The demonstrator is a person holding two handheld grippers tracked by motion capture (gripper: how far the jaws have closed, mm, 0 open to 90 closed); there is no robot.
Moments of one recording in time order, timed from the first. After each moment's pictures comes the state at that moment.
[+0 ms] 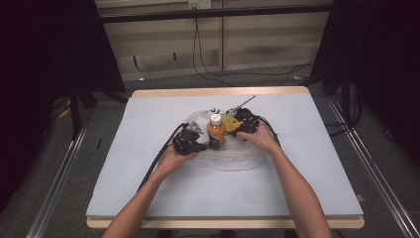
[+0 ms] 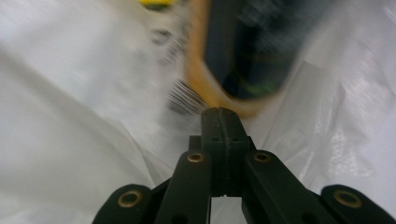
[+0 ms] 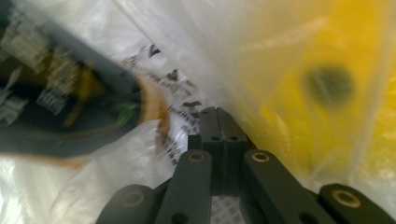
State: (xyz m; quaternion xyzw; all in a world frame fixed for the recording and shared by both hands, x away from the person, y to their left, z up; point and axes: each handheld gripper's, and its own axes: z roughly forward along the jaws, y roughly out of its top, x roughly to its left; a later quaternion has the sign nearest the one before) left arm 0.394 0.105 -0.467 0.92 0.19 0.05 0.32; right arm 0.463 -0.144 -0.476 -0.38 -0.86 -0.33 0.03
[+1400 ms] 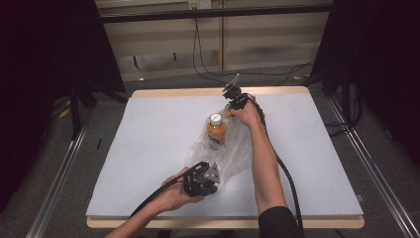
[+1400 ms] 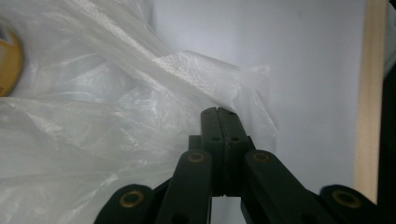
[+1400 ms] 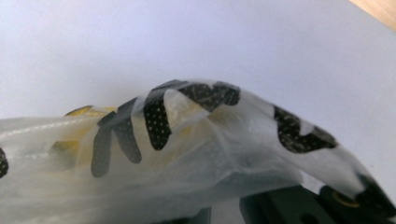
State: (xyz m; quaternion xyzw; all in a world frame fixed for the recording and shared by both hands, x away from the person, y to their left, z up) left arm 0.279 0.074 -0.457 0.97 0.04 0.02 0.25; right arm 0.553 -0.123 -0.463 -0.48 -0.85 -0.17 -0.11
